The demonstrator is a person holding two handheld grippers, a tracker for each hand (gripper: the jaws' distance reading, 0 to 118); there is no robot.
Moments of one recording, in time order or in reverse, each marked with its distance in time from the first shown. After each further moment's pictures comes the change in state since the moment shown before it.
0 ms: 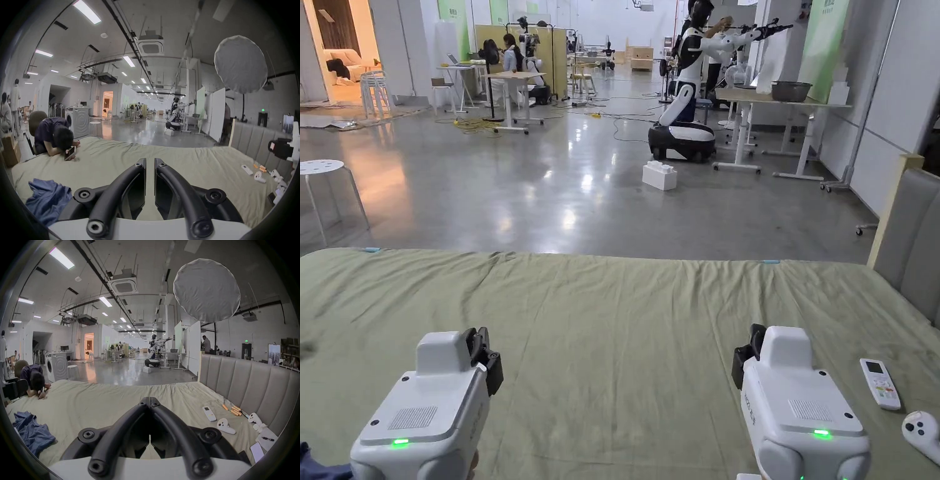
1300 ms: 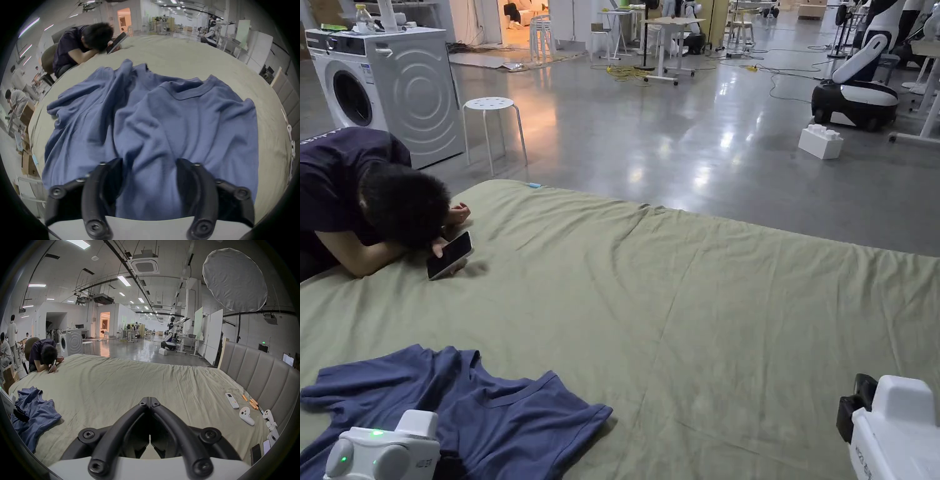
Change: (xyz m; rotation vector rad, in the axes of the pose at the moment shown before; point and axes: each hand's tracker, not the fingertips) left arm -0.280 -0.188 0.000 -0.912 0.204 0.017; right arm -0.091 -0.056 -0.030 -0.192 0.163 0.078
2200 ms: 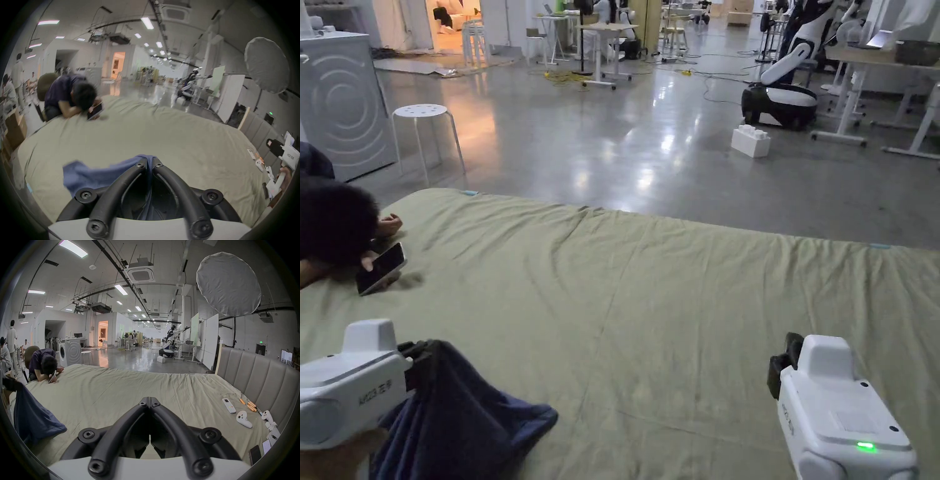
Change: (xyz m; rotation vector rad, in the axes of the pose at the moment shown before) left arm 0.079 0.078 0.166 0.563 -0.252 0.068; right arm 0.016 0.019 0.024 0.087 -0.027 -0.037
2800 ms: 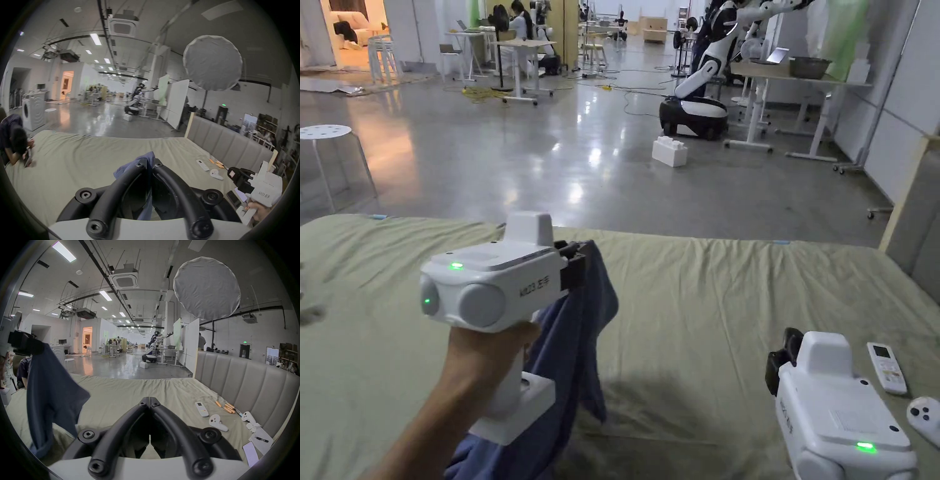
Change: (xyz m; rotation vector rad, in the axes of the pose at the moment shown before) left arm 0.273 0.099 -0.040 0.133 -0.490 -0.183; right arm 0.101 0.006 0.044 0.048 -0.176 -0.035
